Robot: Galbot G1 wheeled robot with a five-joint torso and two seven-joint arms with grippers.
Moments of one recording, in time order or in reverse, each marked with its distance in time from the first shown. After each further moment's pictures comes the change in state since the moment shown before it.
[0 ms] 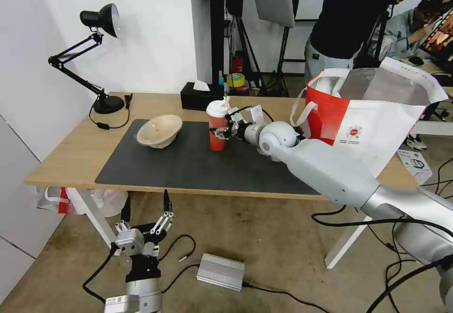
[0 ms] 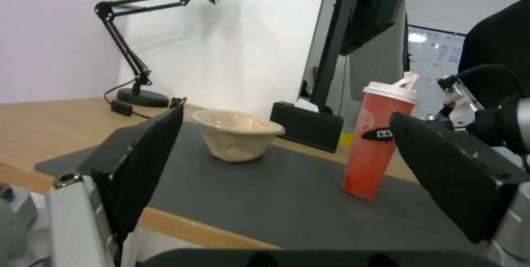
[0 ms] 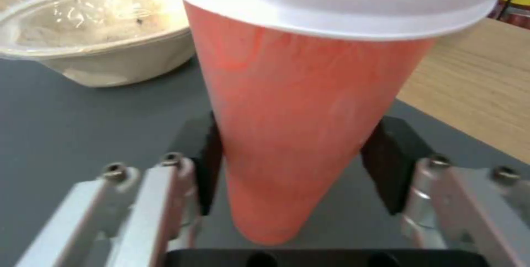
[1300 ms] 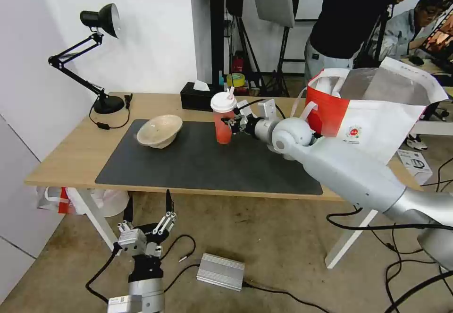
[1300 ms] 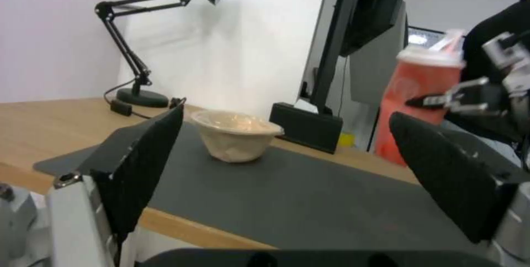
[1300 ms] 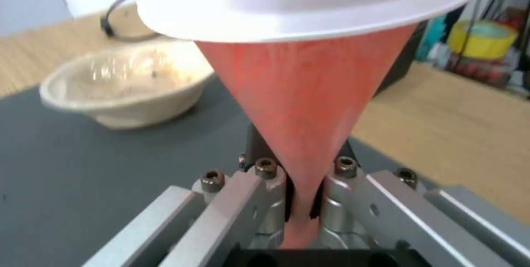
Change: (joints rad) left arm 0.001 -0.008 0.003 -0.004 0.006 0.000 0.000; right arm -0.007 -0.145 0.077 0.190 0.040 0.016 0.020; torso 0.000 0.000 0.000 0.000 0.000
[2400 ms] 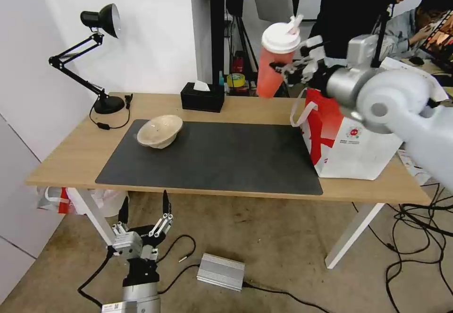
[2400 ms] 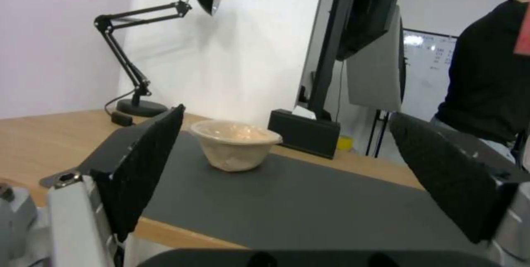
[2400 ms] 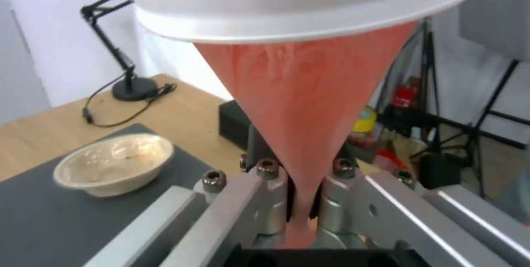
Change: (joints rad) left arm 0.034 0.010 -0.006 -0.034 0.023 -0.007 0.002; right arm 0.071 -0.422 0.227 0.389 0.245 -0.088 0.096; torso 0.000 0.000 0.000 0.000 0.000
